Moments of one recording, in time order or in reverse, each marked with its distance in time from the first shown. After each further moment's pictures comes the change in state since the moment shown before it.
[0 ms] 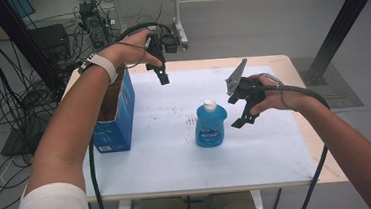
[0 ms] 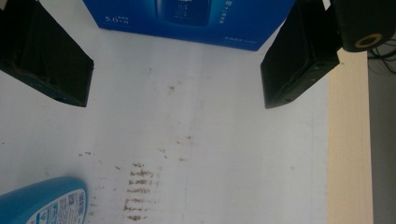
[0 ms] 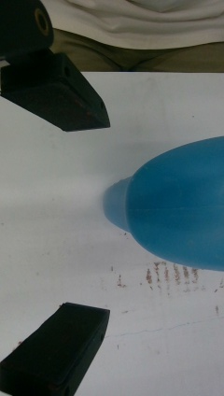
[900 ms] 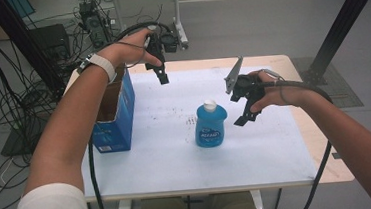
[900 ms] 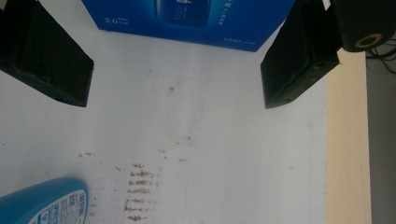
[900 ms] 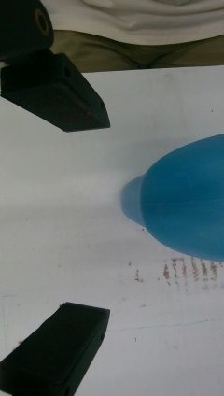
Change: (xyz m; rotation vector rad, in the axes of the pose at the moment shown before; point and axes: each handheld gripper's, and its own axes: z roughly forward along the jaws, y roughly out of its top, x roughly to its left) left arm 0.000 -0.001 -0.002 0.000 0.003 0.005; right arm -0.001 0.007 -0.008 0.093 -0.015 -0.002
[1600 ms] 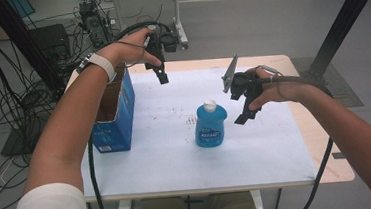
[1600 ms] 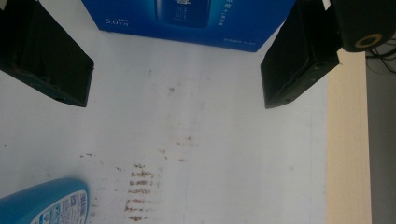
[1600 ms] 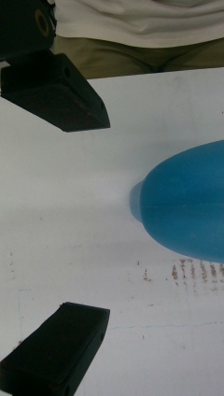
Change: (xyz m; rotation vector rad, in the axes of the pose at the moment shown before) left arm 0.000 0.000 -0.001 -0.003 -0.003 0.001; right arm 0.001 0.011 -0.008 0.070 0.001 -0.008
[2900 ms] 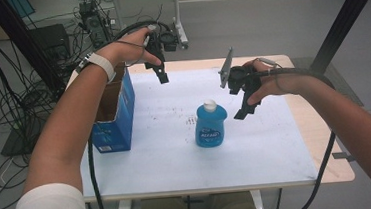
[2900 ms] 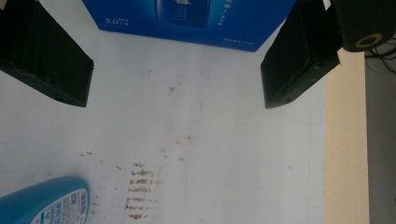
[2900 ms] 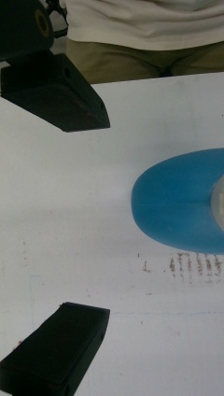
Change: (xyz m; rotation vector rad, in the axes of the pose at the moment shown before) left arm 0.001 -0.001 -0.002 -0.003 0.001 -0.001; right arm 0.001 0.017 -0.019 0.052 -0.014 -0.033
